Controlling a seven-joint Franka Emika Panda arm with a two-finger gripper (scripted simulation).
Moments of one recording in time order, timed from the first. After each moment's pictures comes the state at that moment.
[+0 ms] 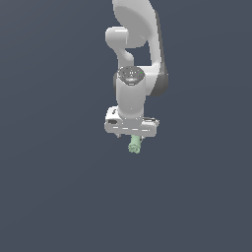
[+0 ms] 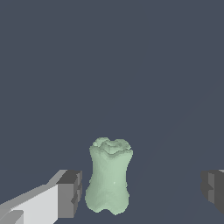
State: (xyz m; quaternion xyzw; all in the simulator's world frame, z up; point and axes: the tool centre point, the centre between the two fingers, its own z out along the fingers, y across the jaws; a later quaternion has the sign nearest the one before) arm -0.002 0.018 0.145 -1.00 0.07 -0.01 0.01
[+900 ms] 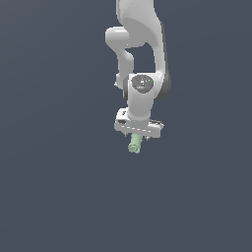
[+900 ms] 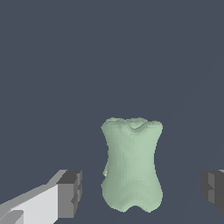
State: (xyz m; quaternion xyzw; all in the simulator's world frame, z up) arm -0.035 0.049 0.104 -0.99 0.12 0.00 0.00
